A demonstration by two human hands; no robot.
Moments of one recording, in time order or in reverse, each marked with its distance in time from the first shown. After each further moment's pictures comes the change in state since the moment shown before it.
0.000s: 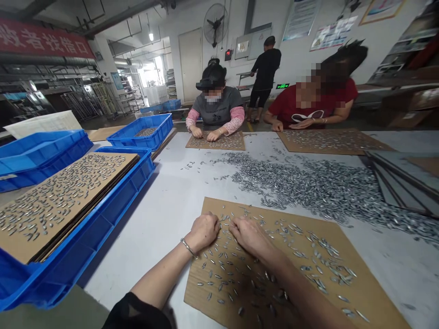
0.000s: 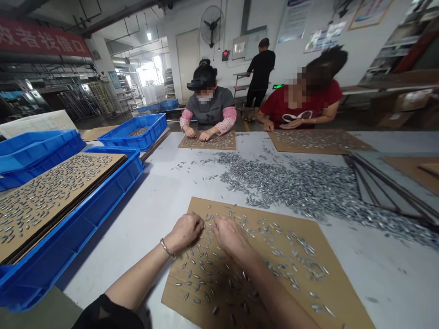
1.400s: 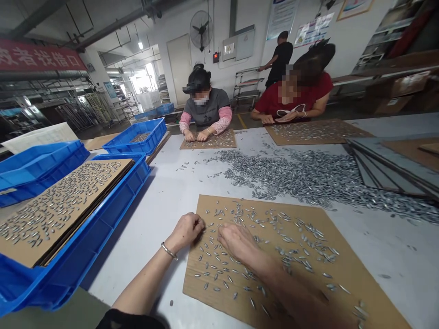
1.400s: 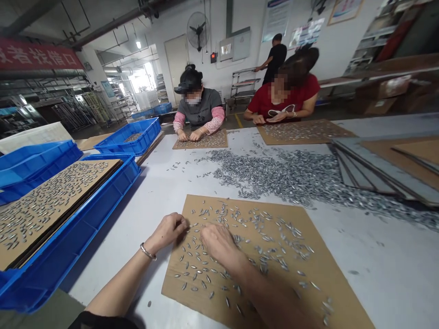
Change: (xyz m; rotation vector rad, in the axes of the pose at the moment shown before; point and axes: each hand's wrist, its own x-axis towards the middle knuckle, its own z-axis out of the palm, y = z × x) left_hand -0.034 -0.037 -0.012 -0.245 0.127 0.080; right_hand -0.033 -0.030 0.000 -0.086 -0.066 -0.175
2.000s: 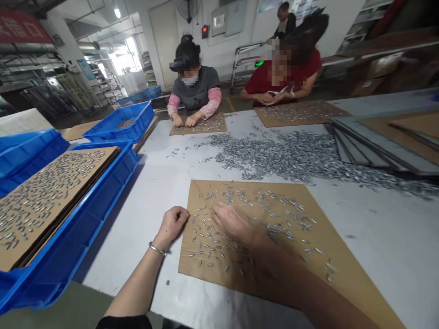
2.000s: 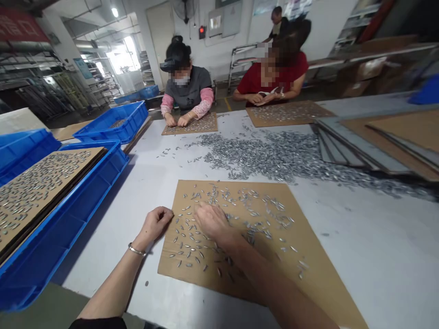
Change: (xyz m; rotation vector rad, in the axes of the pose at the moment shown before) left_hand -0.023 -0.040 0.023 -0.258 0.145 -0.142; right_hand -0.008 0.002 -0.015 0.034 0.048 0.097
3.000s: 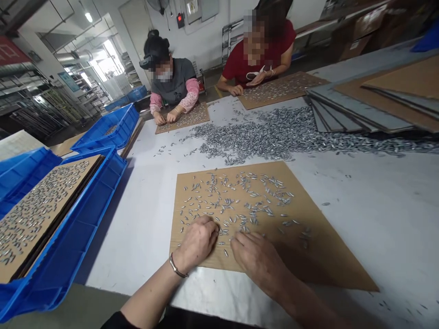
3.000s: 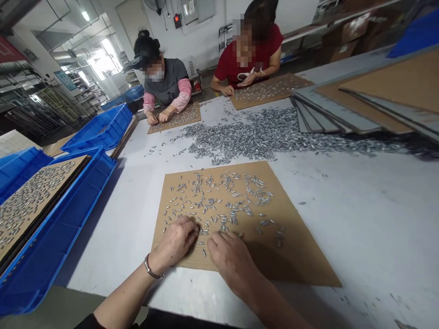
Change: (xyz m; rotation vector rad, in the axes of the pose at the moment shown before) left_hand -0.052 0.091 0.073 0.530 -0.363 0.444; right_hand -0.133 0.026 0.078 -0.020 0.564 -0.170
